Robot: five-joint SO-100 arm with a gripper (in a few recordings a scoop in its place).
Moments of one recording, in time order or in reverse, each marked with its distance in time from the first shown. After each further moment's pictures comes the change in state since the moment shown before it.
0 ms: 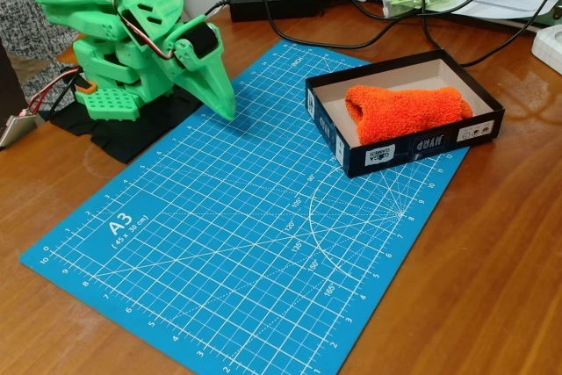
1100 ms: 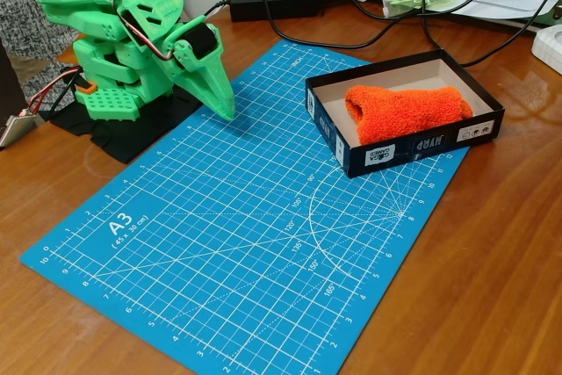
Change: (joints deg) arm 1.7 0.0 0.0 0.0 1.9
